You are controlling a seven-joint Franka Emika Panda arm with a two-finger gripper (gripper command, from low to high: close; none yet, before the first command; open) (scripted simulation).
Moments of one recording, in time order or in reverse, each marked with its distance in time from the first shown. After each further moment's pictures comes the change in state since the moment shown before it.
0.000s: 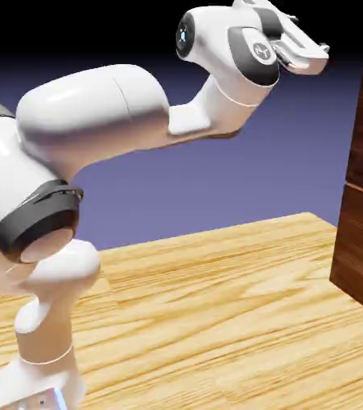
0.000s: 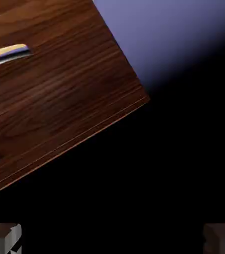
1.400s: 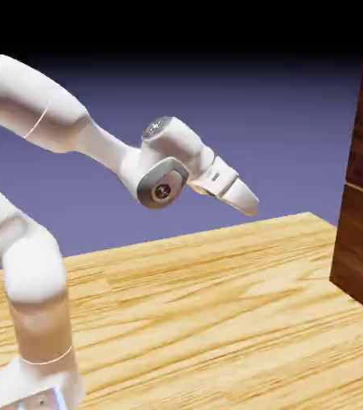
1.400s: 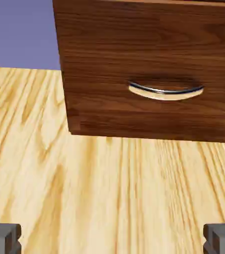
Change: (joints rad) arm -1.229 0.277 1.025 -0.878 1.557 0.072 1.827
